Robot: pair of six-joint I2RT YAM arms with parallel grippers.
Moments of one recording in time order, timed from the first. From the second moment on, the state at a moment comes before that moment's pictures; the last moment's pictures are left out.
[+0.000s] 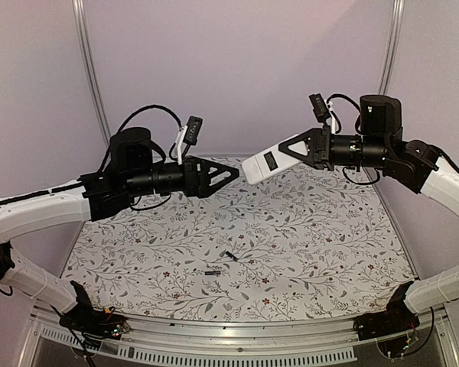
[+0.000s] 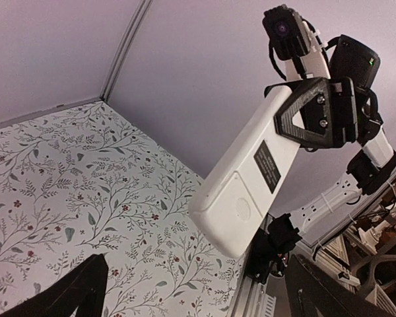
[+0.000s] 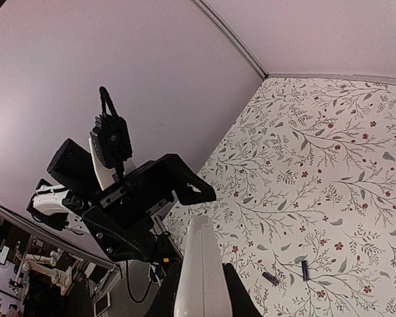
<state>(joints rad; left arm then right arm) -0.86 1.30 1.03 0.14 0.32 -0.45 0.71 1.22 1.29 -0.33 -0.44 0.62</state>
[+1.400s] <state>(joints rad) -0.85 1.46 1.11 0.30 0.44 -0.72 0.69 1.25 1.26 -0.18 -0.51 0.65</state>
